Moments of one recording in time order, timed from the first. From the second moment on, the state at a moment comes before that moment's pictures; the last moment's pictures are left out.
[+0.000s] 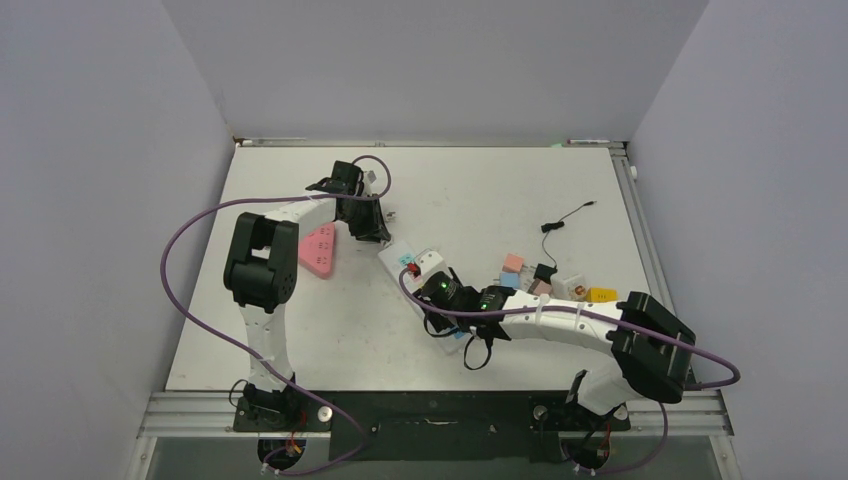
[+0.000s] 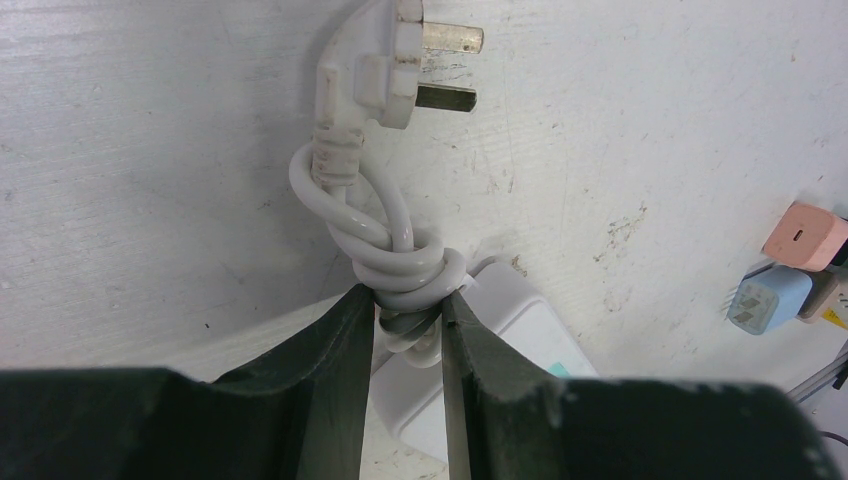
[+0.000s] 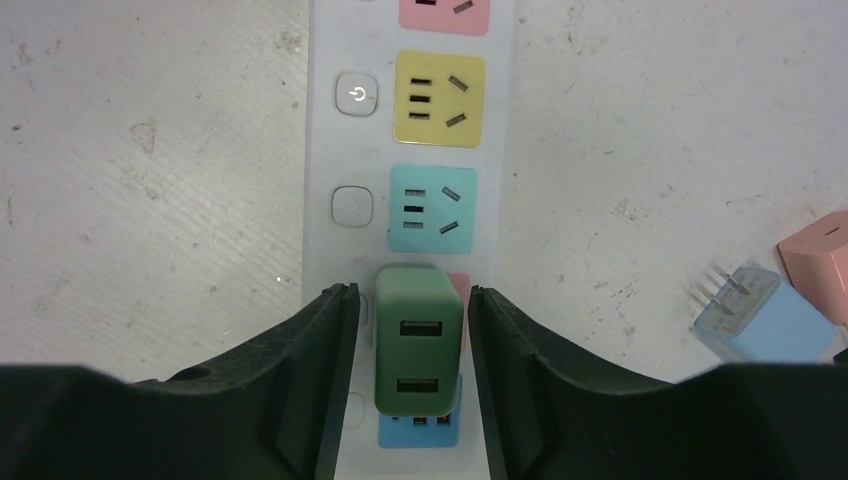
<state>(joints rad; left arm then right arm) -0.28 2.06 1.44 -0.45 0.33 -0.43 1.08 1.47 0.85 -0.29 0.35 0.25</state>
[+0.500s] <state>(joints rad) -0.28 2.06 1.44 -0.45 0.33 -0.43 1.08 1.52 0.86 -0.29 0.35 0.25</state>
